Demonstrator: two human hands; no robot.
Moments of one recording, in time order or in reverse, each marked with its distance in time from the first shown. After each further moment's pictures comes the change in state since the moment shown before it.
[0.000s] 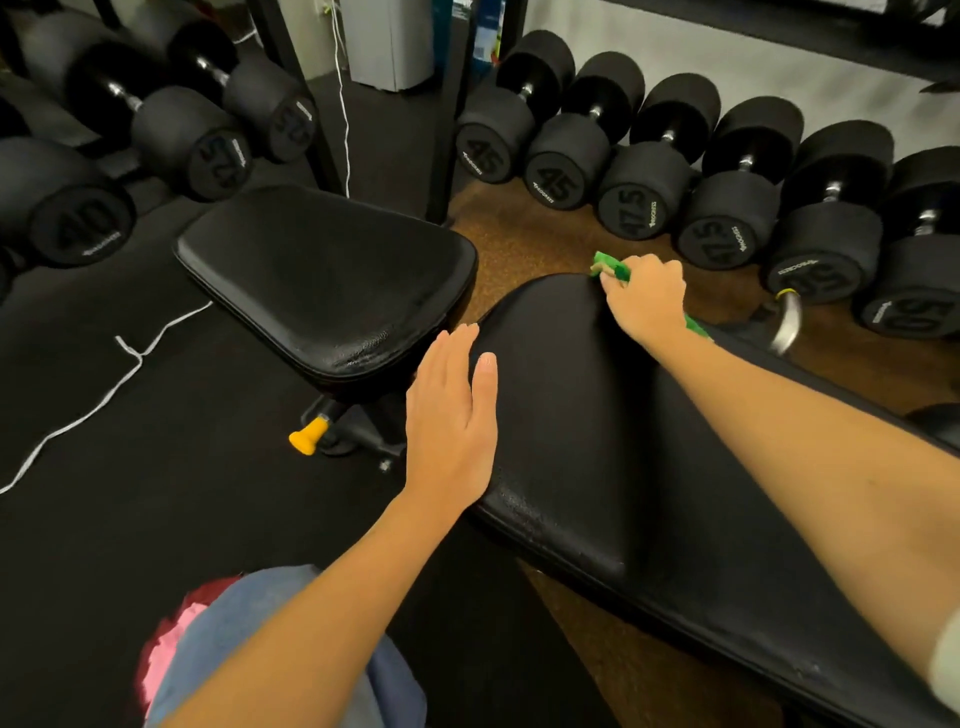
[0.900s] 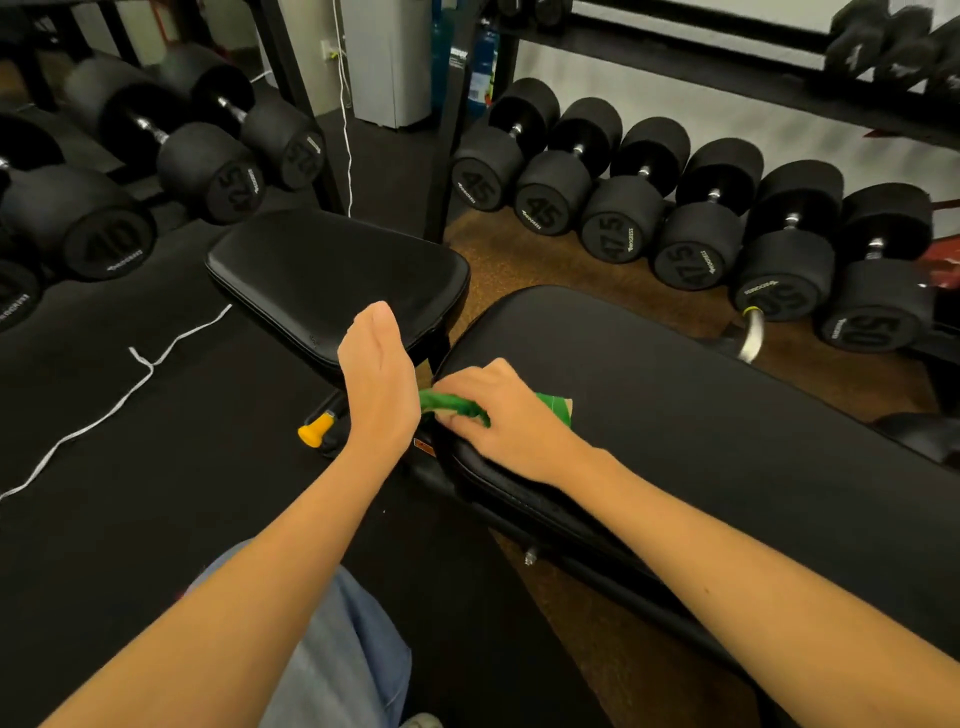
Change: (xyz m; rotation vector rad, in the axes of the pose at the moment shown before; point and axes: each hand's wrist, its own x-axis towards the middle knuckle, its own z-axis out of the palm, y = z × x) left_hand 0.015 0.018 -0.055 -0.223 0.289 -0.127; right_hand -0.174 -0.078 -0.015 0.407 -0.314 -0.791
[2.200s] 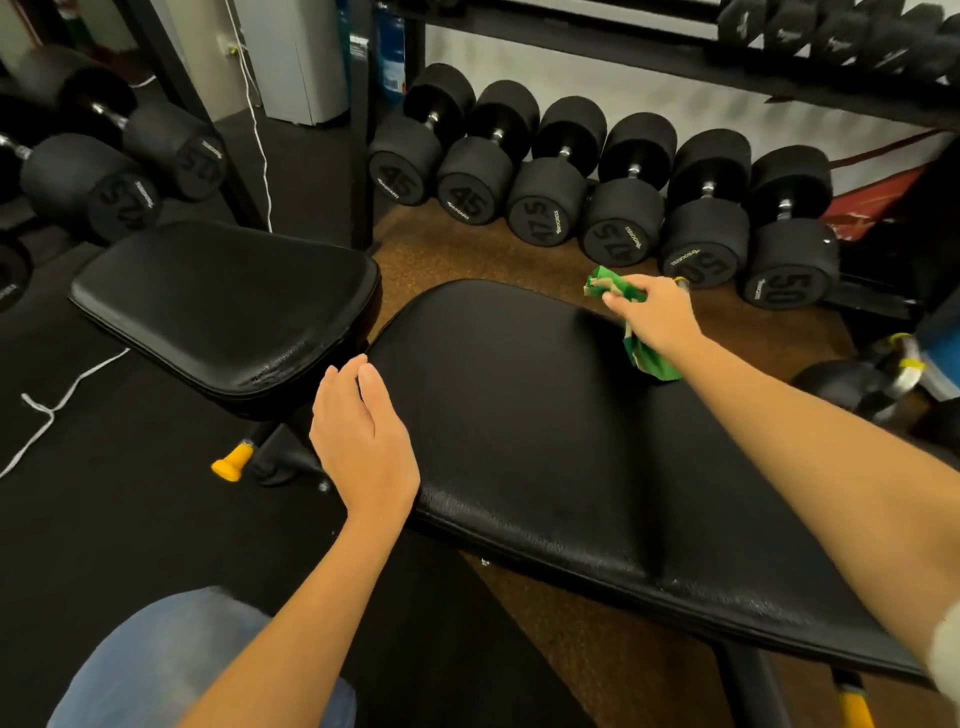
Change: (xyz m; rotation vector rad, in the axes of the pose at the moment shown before) left_hand -0.058 -0.012 0.057 0.121 0.040 0.008; right_hand -0.065 0.170 -0.154 -0.083 0.460 0.781
